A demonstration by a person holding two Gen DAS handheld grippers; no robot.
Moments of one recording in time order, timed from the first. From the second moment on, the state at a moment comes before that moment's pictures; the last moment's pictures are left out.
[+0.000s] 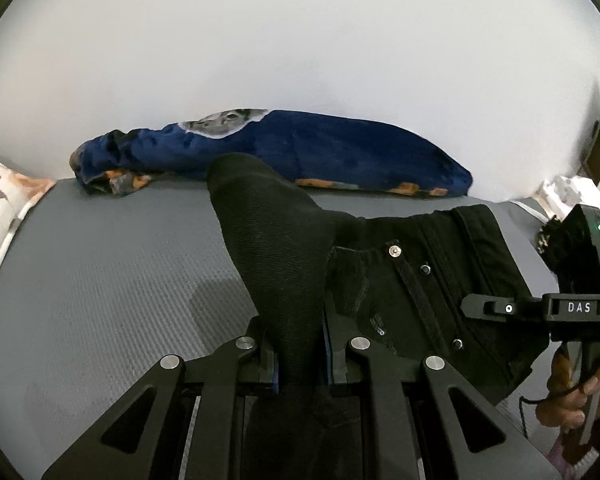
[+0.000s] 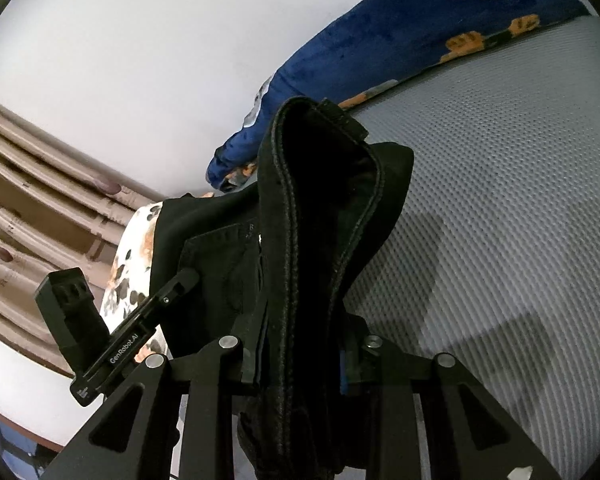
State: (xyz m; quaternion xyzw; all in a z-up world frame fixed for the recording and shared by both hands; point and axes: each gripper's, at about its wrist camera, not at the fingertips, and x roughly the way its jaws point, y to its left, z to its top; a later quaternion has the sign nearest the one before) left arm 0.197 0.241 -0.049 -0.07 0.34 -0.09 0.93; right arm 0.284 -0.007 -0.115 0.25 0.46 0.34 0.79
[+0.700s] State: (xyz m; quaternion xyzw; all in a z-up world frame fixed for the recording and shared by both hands) left arm 0.265 0.269 -0.067 -0.07 0.34 -0.07 0.93; right arm 0.330 0.018 -0.123 0.25 0.46 0.33 0.79
